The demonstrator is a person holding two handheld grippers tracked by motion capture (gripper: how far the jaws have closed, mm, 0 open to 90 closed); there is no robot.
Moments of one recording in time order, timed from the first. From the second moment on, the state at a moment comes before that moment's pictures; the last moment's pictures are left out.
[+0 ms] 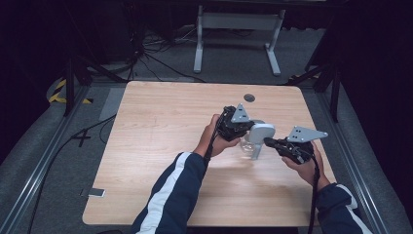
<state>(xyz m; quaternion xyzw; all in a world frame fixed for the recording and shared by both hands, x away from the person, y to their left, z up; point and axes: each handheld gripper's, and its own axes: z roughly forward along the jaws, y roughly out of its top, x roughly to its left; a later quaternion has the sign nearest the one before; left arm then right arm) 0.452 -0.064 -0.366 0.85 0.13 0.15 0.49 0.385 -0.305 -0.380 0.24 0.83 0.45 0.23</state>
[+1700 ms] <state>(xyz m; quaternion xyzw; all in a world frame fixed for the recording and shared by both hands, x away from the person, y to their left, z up) 0.385 0.081 -0.388 0.88 0.16 0.23 0.38 0.345 -0.335 -0.381 0.27 0.84 0.39 0.27</state>
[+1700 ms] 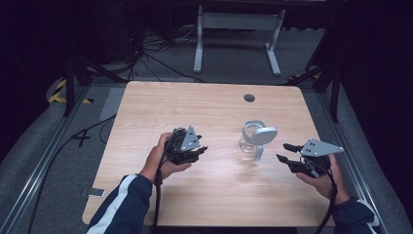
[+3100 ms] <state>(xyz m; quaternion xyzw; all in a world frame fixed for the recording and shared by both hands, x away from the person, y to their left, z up) 0.340 0.233 -0.479 0.86 0.33 0.12 0.37 0.299 -0.438 -0.466 0.41 0.81 0.37 0.20</state>
